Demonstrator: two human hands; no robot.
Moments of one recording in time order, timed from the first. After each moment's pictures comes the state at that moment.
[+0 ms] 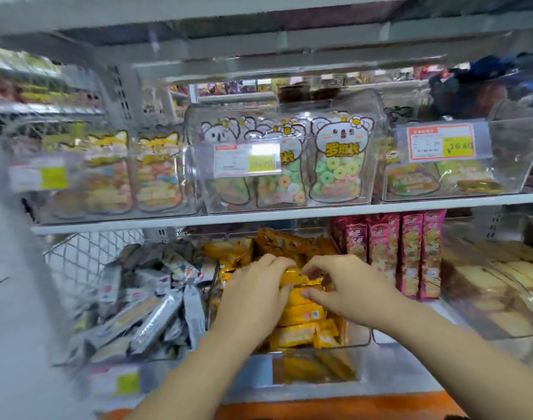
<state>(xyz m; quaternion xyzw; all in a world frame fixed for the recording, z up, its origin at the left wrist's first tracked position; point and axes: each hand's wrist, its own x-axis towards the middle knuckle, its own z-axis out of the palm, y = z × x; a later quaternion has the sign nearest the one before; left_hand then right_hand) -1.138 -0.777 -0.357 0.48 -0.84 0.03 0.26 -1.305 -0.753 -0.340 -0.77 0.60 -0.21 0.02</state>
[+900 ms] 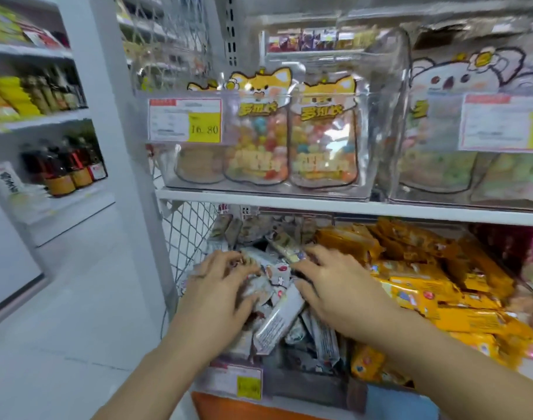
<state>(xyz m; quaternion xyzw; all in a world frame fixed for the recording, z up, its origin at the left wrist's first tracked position) -0.908 -0.828 -0.399 0.60 -0.76 0.02 0.24 -1.109 -0.844 -0.371 -0.84 0.53 -0.09 -0.03</state>
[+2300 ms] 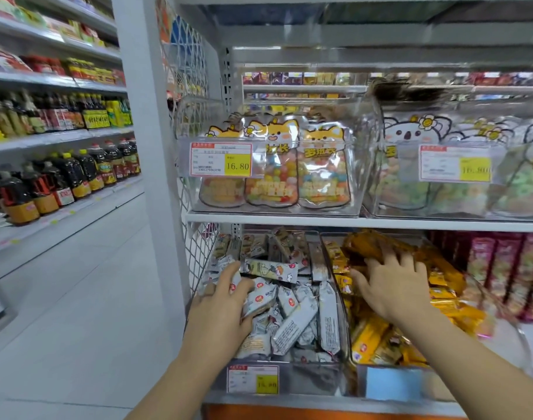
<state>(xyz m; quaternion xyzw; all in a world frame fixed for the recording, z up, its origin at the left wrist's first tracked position) -0.886 -0.827 -0.412 0.57 -0.78 0.07 0.23 -1.152 -0.828 -0.369 -0.60 0.79 -0.05 -0.12</state>
